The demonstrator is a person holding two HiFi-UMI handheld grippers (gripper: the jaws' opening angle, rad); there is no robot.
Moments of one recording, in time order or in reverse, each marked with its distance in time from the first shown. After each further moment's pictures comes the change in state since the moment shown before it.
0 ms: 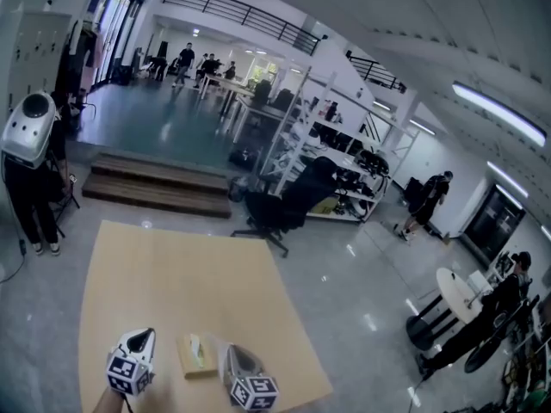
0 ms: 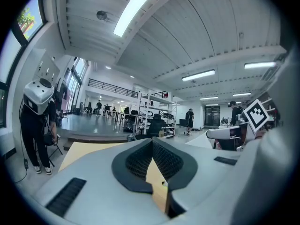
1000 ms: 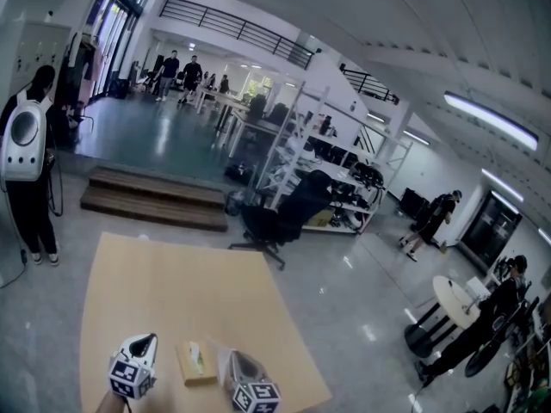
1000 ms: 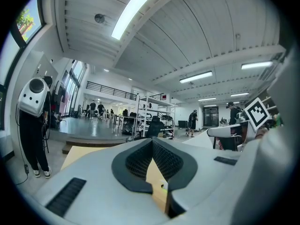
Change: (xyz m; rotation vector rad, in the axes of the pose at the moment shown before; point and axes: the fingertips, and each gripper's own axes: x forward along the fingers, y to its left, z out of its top) left arm -0.008 -0.002 0.011 0.017 -0.023 -0.023; right arm -0.013 0.006 0.016 -0.015 -0.054 -0.001
